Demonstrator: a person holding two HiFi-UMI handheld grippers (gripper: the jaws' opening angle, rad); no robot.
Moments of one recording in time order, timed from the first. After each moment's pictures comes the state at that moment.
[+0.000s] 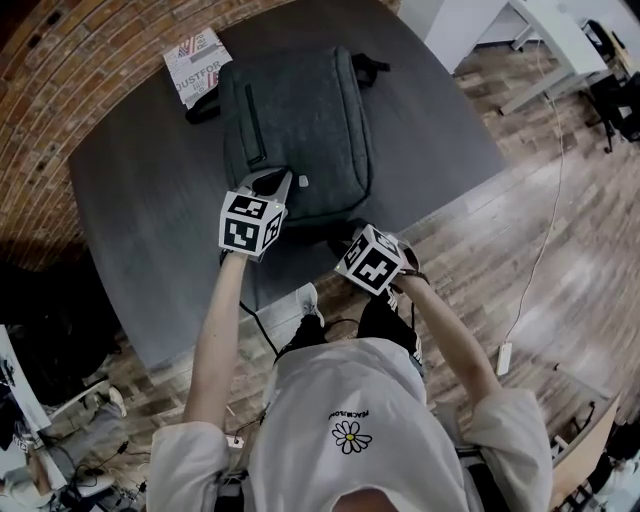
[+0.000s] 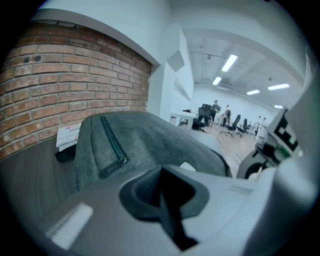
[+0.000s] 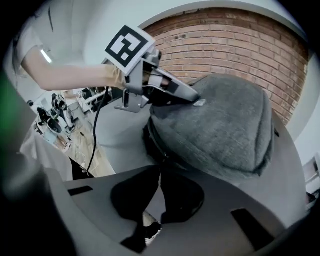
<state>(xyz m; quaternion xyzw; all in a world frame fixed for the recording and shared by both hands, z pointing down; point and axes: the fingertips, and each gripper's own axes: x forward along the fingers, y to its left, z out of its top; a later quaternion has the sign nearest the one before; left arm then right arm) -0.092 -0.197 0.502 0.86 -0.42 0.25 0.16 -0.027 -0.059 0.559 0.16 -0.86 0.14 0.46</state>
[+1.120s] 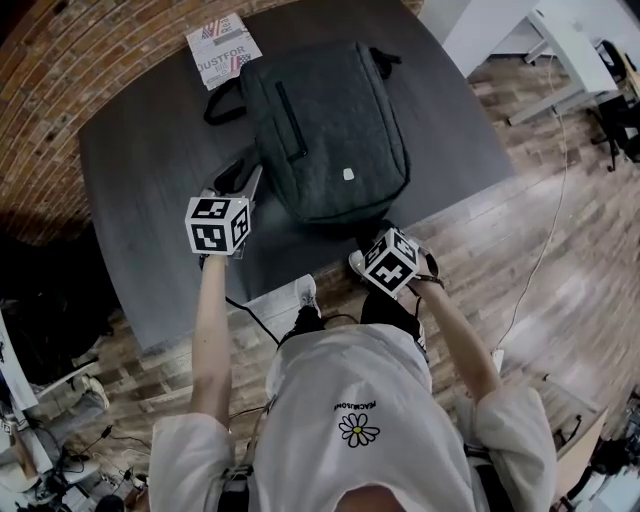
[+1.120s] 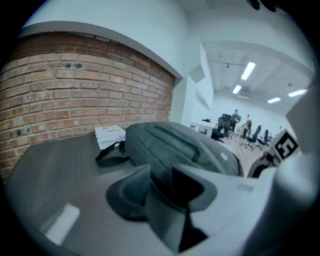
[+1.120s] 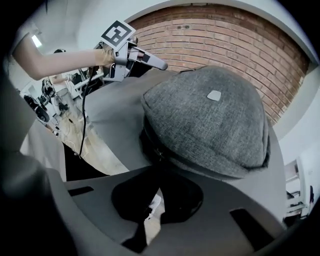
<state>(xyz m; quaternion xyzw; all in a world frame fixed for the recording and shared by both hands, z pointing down) -0.203 -0.179 0.478 0.81 -0.53 0.19 0.17 0.008 -0.046 0.574 0.20 -0.82 0.12 0.52</state>
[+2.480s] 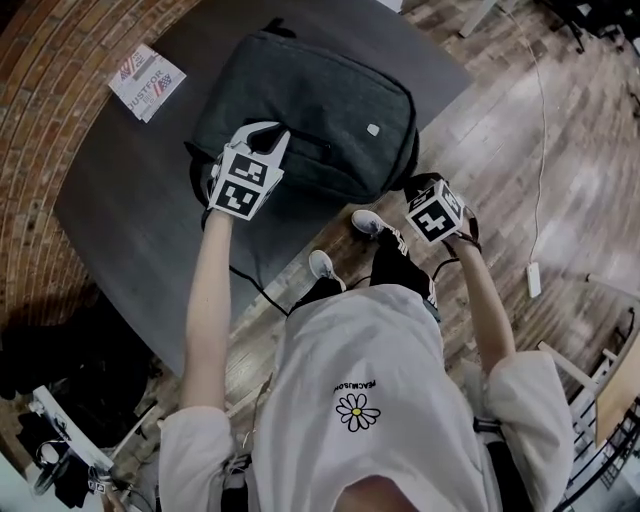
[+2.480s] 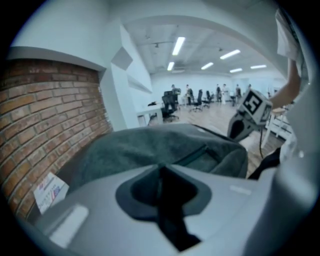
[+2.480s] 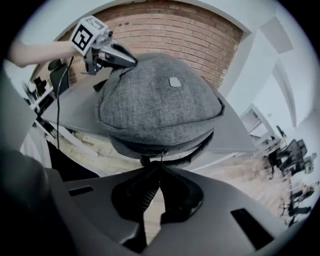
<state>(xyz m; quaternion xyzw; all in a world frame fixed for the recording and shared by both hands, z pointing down) -0.013 -0.192 0.485 0.91 -0.24 0.34 -0.02 0.177 -0.033 0.575 0.43 -0.71 0.22 0.51</state>
